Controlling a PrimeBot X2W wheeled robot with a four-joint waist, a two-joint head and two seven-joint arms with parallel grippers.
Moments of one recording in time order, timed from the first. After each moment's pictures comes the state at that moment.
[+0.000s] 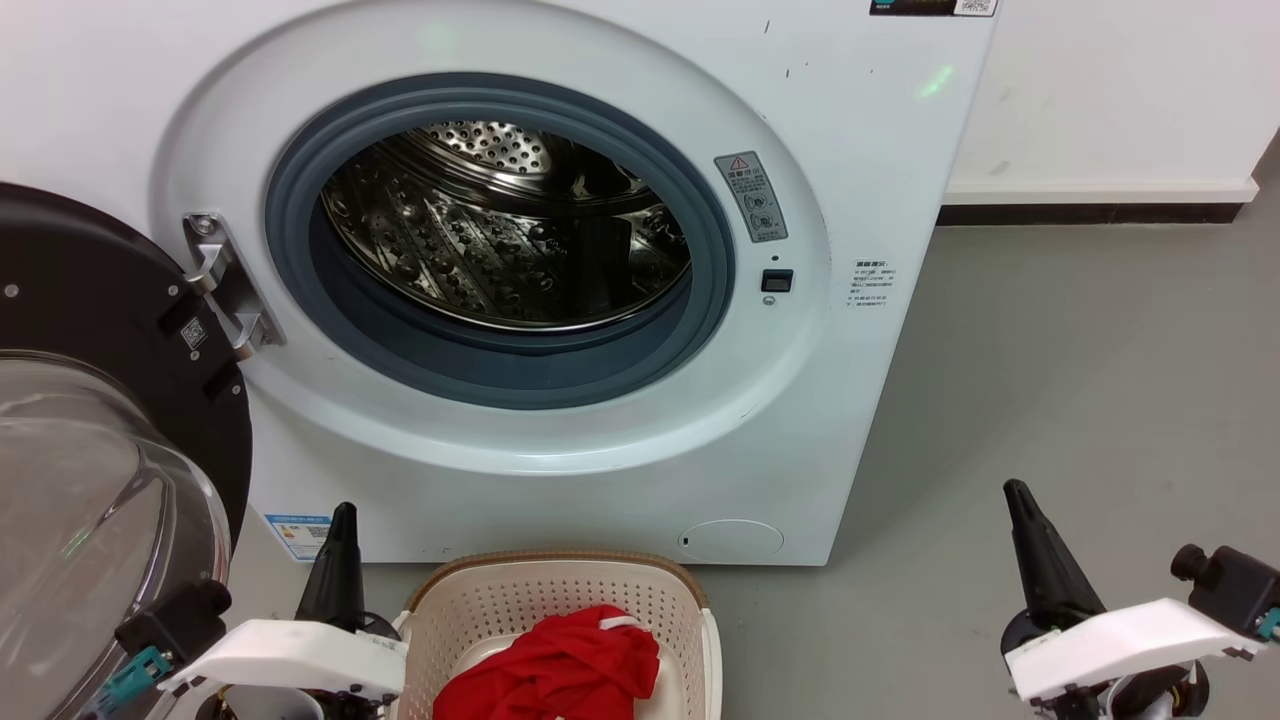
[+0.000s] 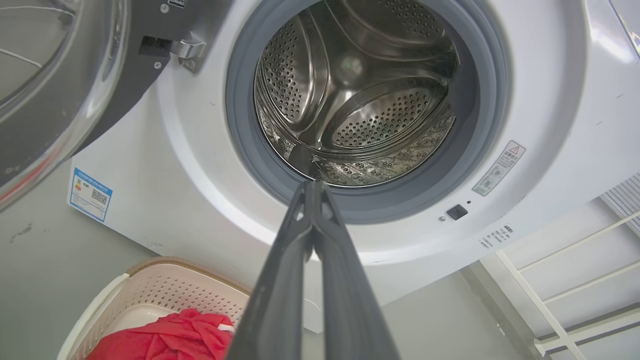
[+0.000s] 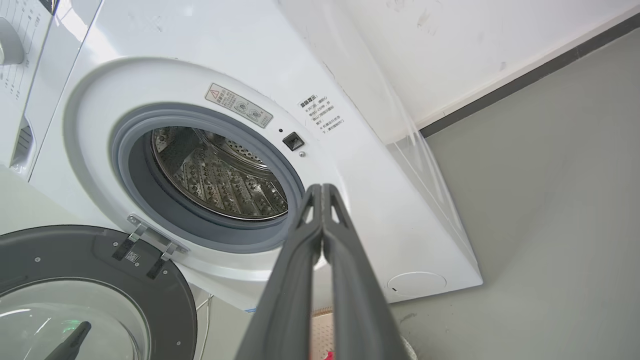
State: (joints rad) left arm -0.02 0.06 0.05 0.17 -0.74 -0.08 -0.09; right arm 0.01 -0.08 0.04 0.11 0.73 0.13 -0.05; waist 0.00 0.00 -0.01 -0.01
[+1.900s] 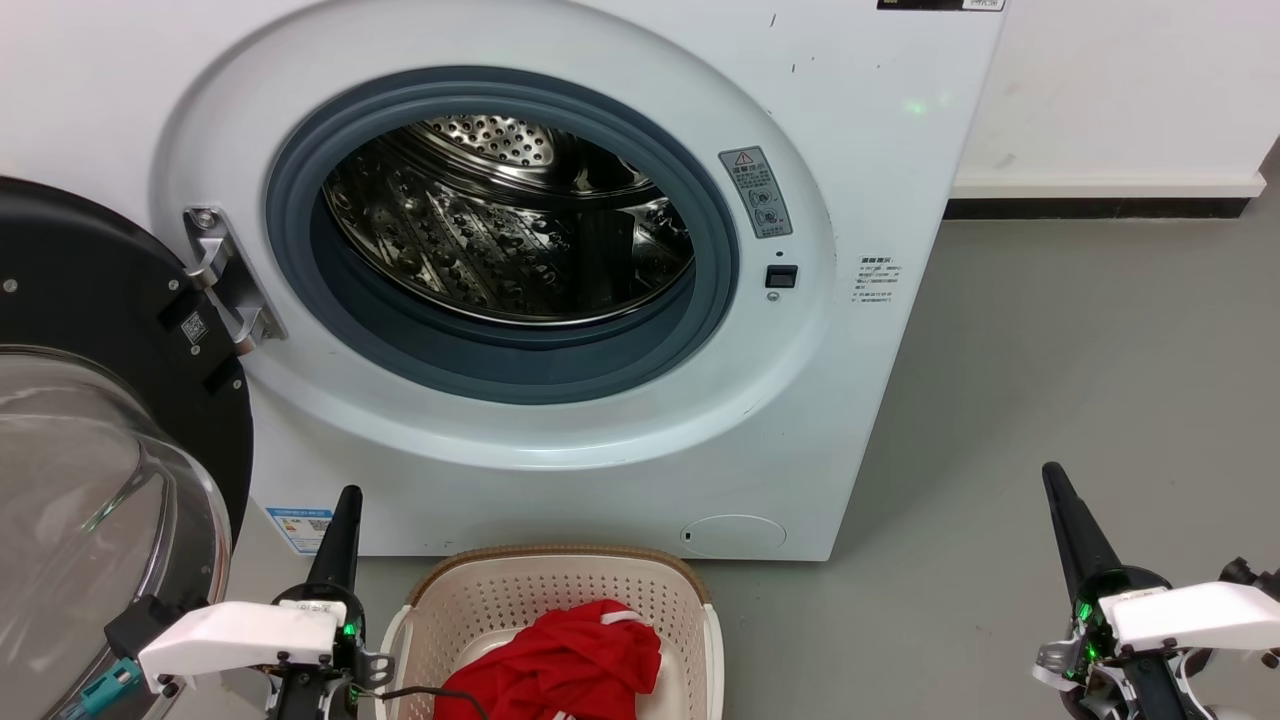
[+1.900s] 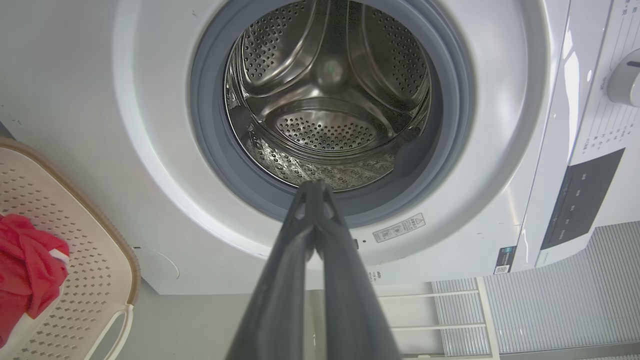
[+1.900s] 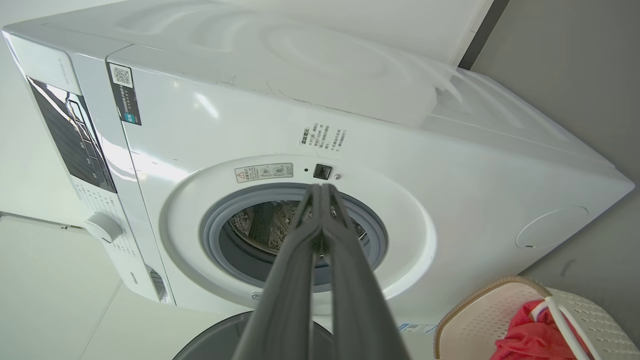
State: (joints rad) left arm -0.08 0.05 0.10 0.22 -1.36 -0.11 0.06; right arm -0.06 -0.08 -0.03 0.20 1.39 0.13 0.04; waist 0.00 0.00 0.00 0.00
